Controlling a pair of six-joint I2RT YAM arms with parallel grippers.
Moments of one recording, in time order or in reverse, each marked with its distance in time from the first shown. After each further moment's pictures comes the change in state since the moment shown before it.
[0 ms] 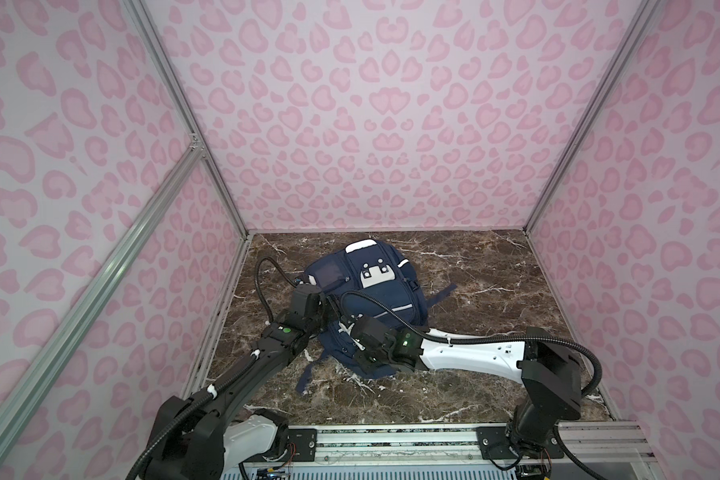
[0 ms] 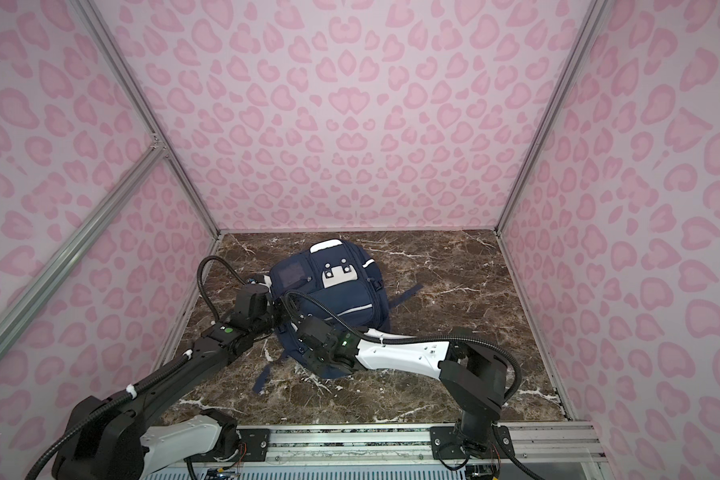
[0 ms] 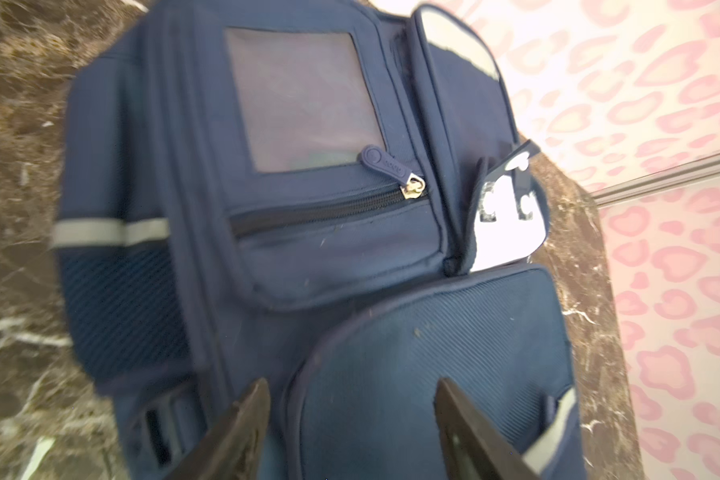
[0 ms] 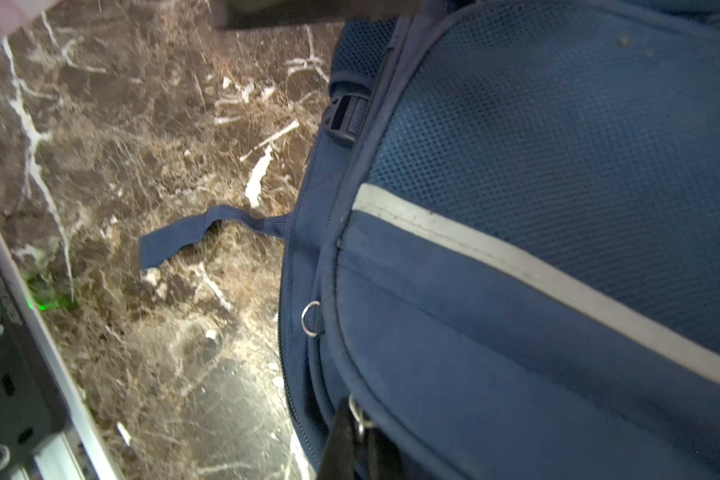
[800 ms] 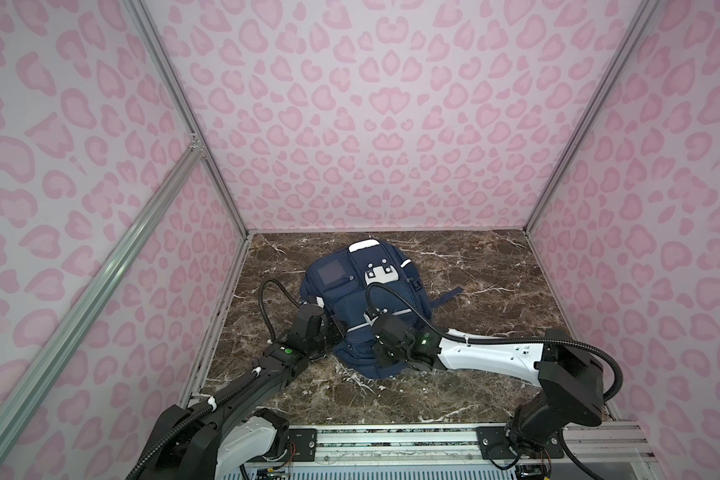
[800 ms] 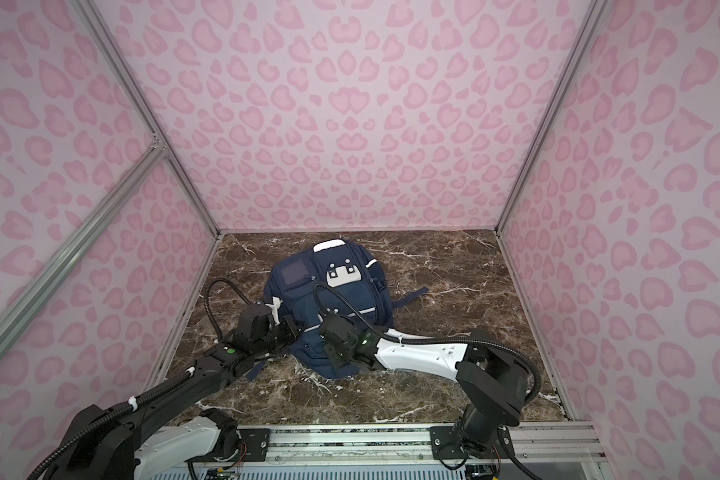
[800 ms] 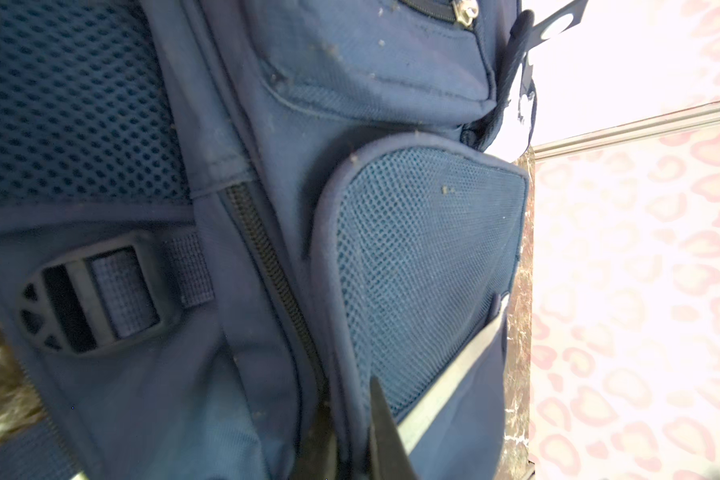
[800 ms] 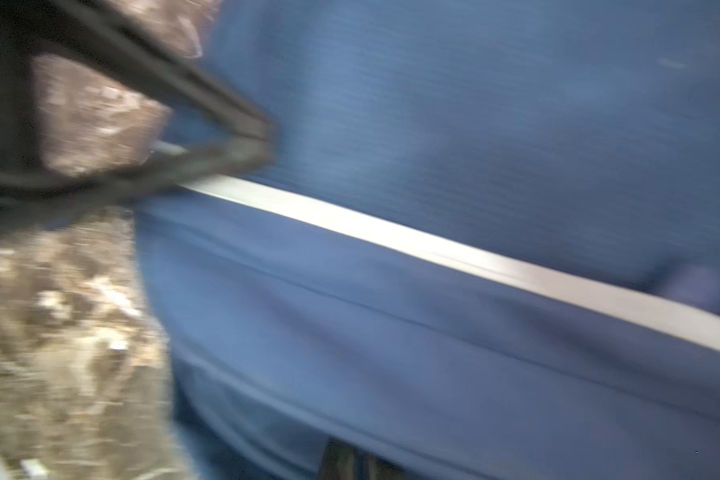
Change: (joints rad) left arm -0.049 -0.031 -0.169 0.123 0.196 -0.193; right arm -0.123 -0.140 -0.205 0.006 0.083 0.056
